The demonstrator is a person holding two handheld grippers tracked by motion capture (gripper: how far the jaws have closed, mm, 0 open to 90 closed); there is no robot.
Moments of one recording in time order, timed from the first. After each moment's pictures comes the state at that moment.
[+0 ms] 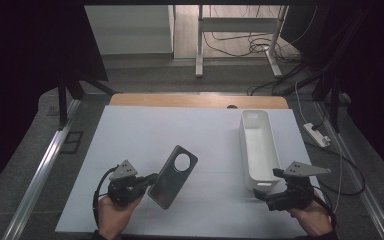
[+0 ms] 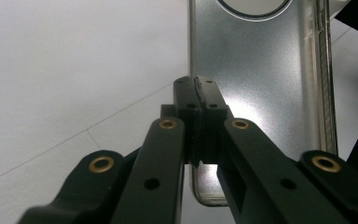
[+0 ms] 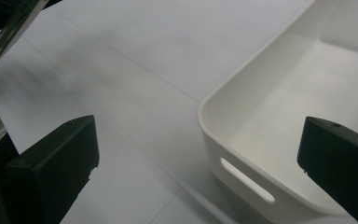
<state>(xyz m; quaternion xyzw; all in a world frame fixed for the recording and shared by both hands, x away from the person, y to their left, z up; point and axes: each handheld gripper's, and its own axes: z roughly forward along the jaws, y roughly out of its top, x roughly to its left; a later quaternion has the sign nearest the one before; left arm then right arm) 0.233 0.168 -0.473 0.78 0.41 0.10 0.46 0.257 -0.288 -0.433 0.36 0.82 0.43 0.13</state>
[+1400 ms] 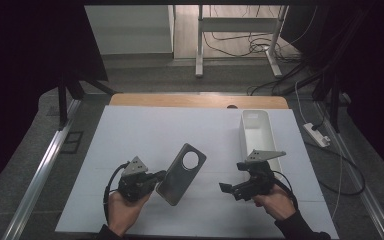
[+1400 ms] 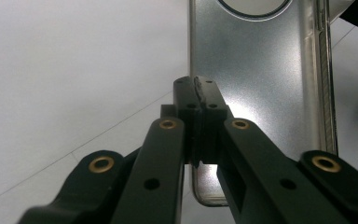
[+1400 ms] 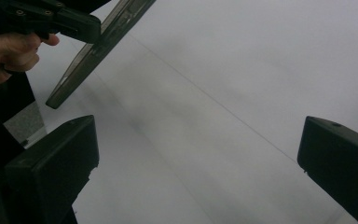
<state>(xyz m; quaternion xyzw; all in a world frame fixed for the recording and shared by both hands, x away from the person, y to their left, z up) 0.247 0.147 -0.474 0.79 0.40 0.11 0.45 0.288 -0.206 -0.439 0.33 0.84 0.44 0.03</state>
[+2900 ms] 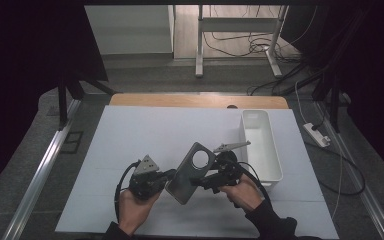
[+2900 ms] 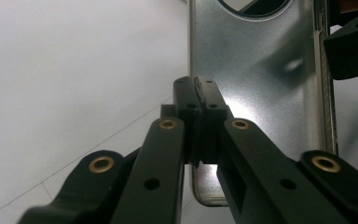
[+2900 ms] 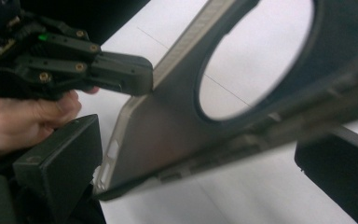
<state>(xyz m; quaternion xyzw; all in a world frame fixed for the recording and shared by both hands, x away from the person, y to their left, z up) 0.252 0.122 -0.473 0.79 0.39 0.11 0.46 0.313 -0.133 -0.454 0.36 0.82 0.44 -0.07</state>
